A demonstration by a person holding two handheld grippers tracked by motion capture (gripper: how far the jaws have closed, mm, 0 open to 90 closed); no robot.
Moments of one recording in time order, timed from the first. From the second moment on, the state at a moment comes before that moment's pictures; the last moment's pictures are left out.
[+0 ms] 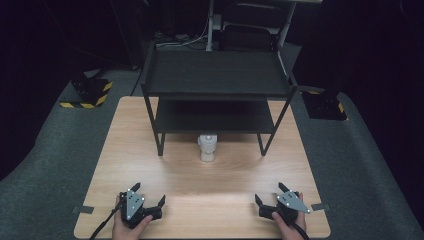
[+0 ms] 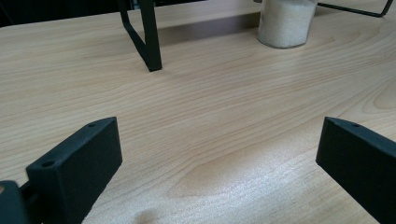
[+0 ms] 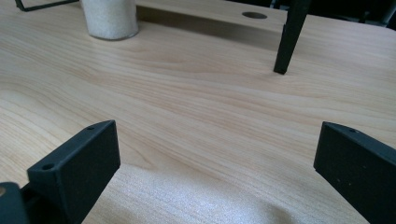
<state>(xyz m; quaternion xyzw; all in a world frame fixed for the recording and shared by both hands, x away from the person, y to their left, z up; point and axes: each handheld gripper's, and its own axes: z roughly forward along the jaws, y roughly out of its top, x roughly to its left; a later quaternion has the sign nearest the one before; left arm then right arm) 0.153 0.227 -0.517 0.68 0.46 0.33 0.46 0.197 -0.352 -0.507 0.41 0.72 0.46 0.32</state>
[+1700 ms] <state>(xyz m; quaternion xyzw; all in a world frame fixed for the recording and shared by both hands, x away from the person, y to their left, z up) 0.216 0.132 -0.482 0.67 0.42 0.33 0.52 0.197 -0.358 -0.509 0.41 0.72 0.47 0.30</state>
